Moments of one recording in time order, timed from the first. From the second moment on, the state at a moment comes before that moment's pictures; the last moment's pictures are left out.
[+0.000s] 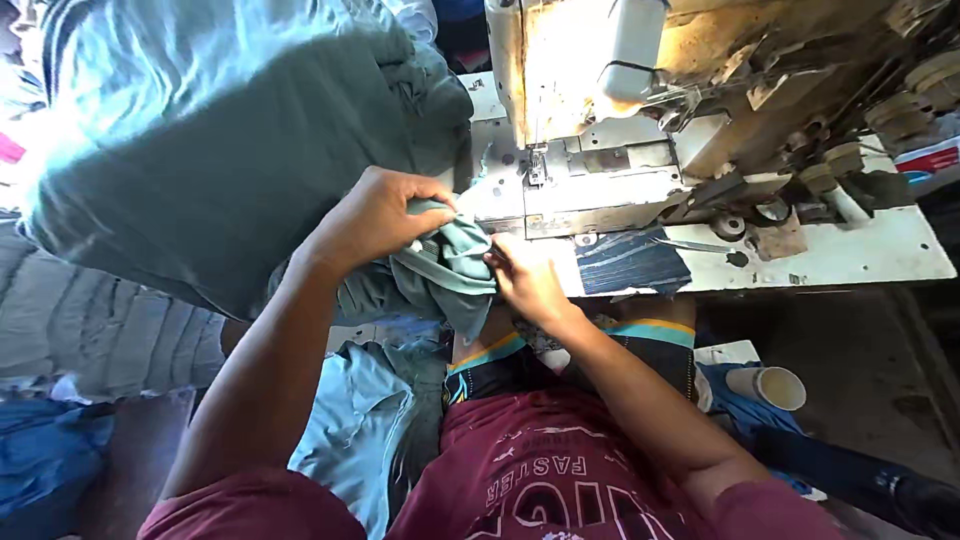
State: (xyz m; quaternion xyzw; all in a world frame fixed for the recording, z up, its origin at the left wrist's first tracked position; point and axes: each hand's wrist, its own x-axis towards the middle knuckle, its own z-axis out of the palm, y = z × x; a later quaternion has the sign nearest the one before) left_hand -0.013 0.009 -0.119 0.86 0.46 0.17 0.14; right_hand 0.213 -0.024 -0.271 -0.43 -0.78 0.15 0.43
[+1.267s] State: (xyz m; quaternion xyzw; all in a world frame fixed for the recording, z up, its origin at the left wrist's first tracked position) left_hand 0.062 0.073 -0.187 0.84 0.44 0.30 0.05; right_hand 0.281 -0.049 -0.260 -0.44 -0.55 0.45 0.55
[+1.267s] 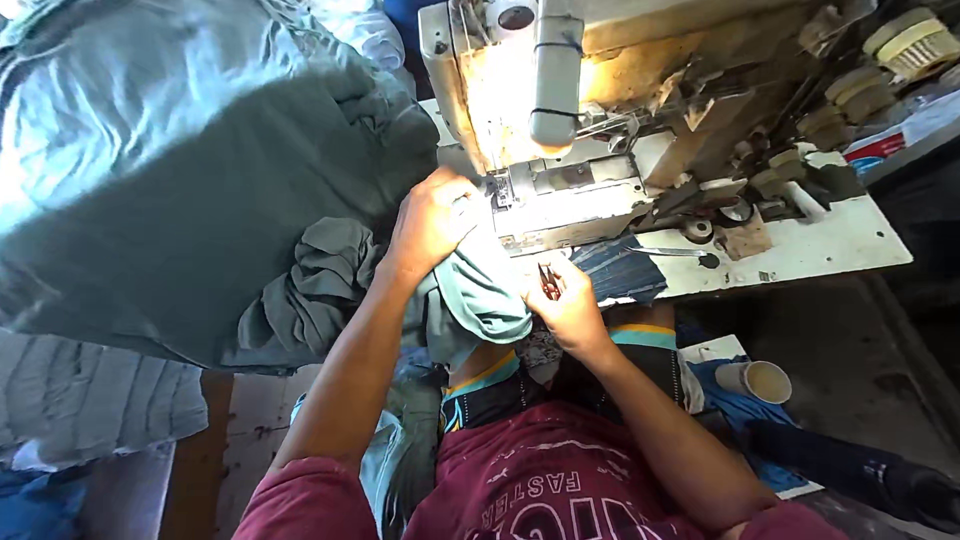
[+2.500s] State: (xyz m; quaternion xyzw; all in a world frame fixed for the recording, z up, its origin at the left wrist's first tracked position) left_hand 0.093 0.134 -0.176 0.80 0.40 0.39 0.22; right_hand 0.281 -0.029 -0.232 -0.42 -0.52 0.46 0.58
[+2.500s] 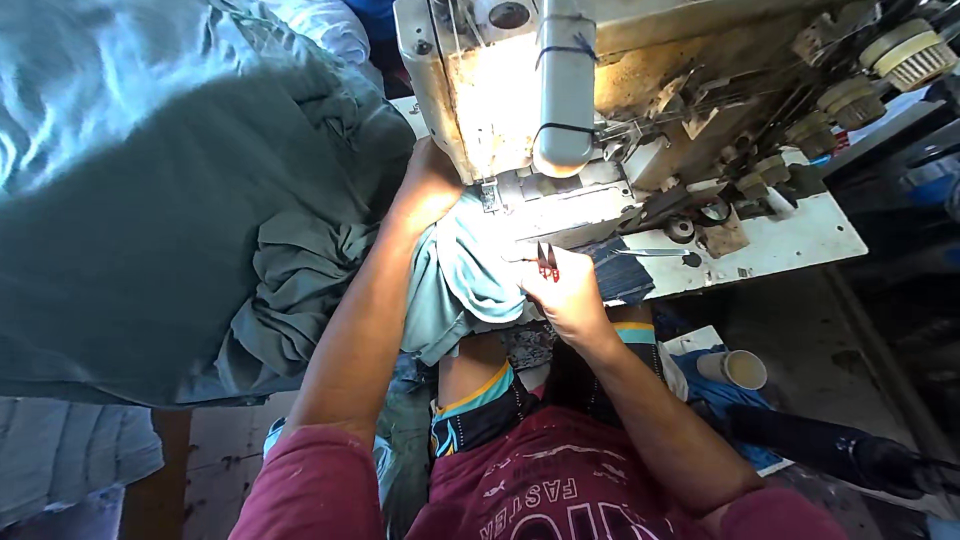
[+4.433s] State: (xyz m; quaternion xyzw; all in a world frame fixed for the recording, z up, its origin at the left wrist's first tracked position) left_hand 0.079 -0.019 -0.208 0.90 0.36 0.21 -0.15; right_hand 0.304 -0.078 -0.252 -0.40 -0.64 0.39 0.53
